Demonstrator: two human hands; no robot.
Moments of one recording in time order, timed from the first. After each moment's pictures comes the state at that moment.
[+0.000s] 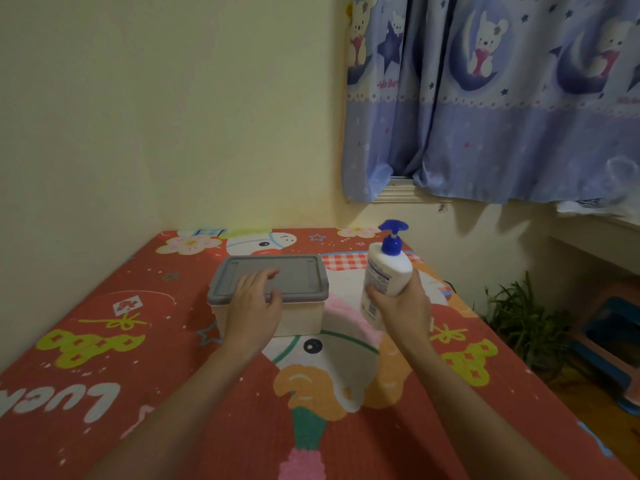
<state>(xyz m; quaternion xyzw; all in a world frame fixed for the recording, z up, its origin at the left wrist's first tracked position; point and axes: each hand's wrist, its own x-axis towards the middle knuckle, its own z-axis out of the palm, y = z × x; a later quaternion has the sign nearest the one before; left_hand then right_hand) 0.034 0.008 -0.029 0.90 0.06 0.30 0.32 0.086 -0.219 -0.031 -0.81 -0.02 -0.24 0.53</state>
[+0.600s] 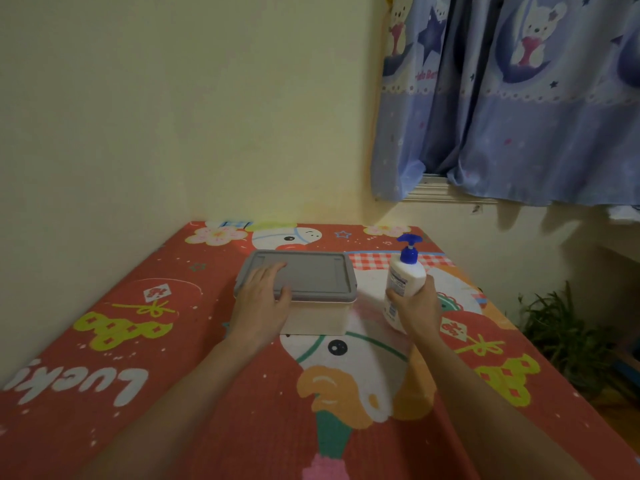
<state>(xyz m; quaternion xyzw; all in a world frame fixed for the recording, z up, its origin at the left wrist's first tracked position) 0.032 0.041 -0.029 0.91 0.07 0.29 0.29 0.147 -0.198 -0.062 -0.84 0.04 -0.16 0.52</state>
